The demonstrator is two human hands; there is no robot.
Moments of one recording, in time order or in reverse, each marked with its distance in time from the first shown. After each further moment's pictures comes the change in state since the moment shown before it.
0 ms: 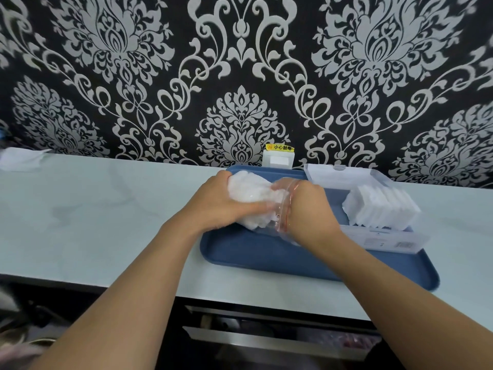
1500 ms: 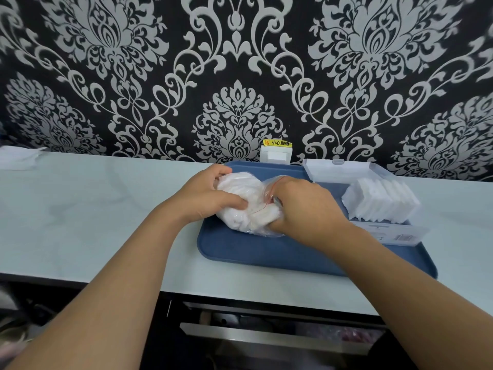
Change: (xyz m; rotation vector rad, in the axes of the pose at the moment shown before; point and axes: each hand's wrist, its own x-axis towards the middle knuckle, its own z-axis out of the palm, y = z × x) left_hand 0.012 -0.016 -0.013 -0.181 -0.070 0.042; right_hand -0.001 -0.005 -0.014 -0.475 -0.217 -0.171
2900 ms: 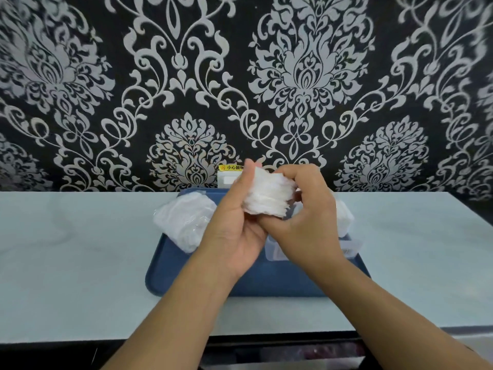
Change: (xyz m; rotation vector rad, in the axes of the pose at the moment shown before) left_hand -0.045 0.123 0.106 -1.445 -0.205 0.023; right_hand -0.043 0.033 -0.040 0.694 0.765 -0.030
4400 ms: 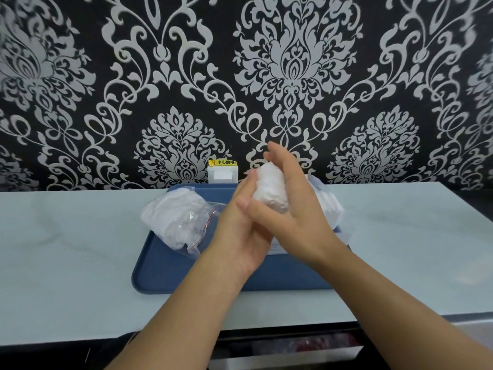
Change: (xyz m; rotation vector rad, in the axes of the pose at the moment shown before) left_hand 0.024 -0.036 -0.009 0.091 0.014 -0.109; right_hand 0.000 0.004 -0.016 0.170 -0.269 0.289
